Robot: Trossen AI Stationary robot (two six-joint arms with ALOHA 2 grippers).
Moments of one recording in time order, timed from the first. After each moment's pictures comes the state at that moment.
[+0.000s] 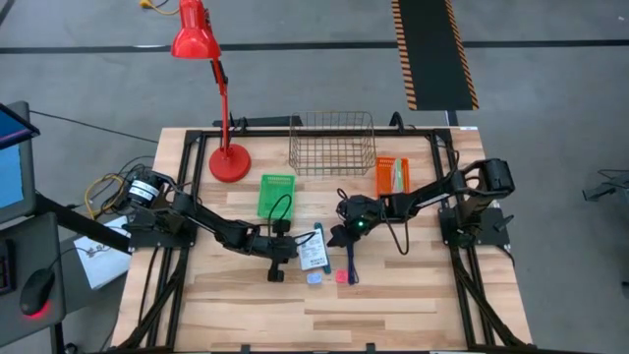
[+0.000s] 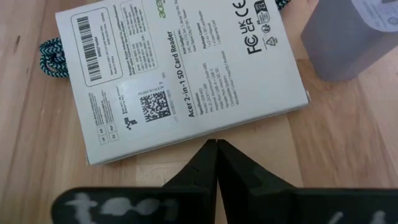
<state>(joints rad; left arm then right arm) -0.29 1.77 0.71 0.19 -0.18 -0.13 0.03 1.72 0.71 0.33 -0.34 1.10</state>
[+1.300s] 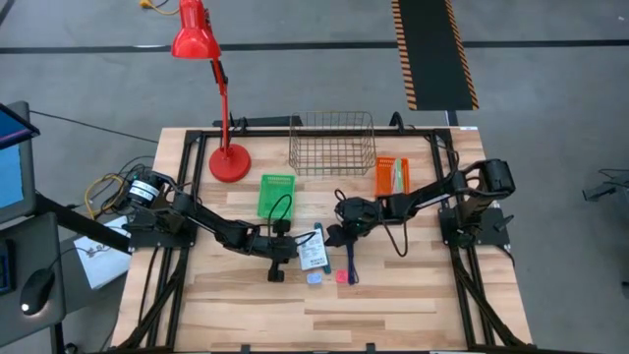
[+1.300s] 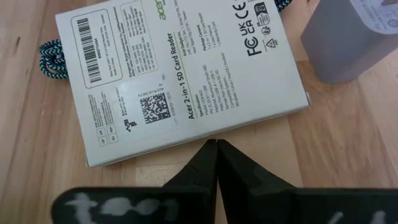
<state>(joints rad) -0.29 1.77 0.71 0.19 -0.18 -0.13 0.05 1.72 0.76 0.25 -0.28 1.16</state>
